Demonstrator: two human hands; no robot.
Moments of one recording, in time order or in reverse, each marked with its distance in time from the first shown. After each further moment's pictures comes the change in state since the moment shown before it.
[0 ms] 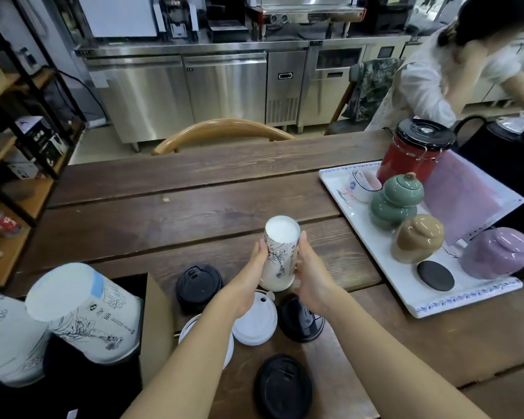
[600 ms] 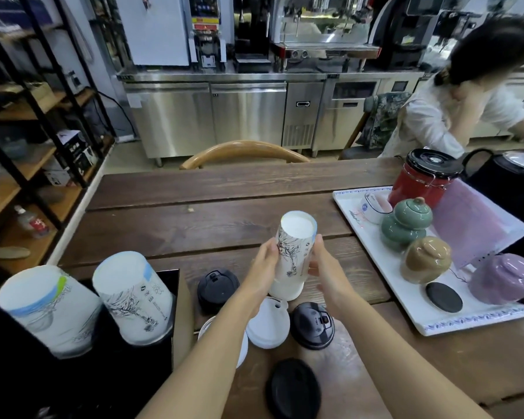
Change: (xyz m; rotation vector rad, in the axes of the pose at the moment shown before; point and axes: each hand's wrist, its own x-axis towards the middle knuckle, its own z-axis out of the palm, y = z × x) left_hand -0.047 0.024 0.001 -0.029 0.157 0.290; right_hand -0.030 -0.027 0.014 -0.327 0.161 -0.147
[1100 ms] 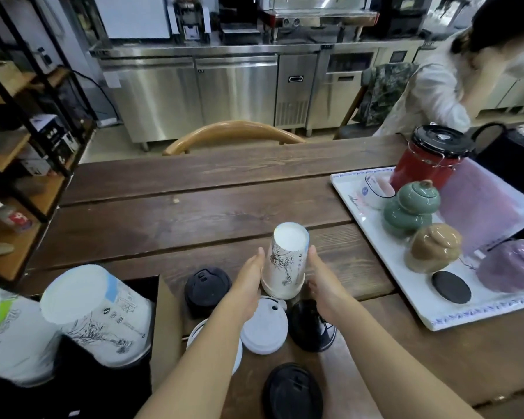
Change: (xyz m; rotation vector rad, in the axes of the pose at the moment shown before) left_hand 0.046 -0.045 -0.009 -0.099 0.067 -0.340; right_hand 0.038 0.048 0.000 0.129 -0.049 0.254
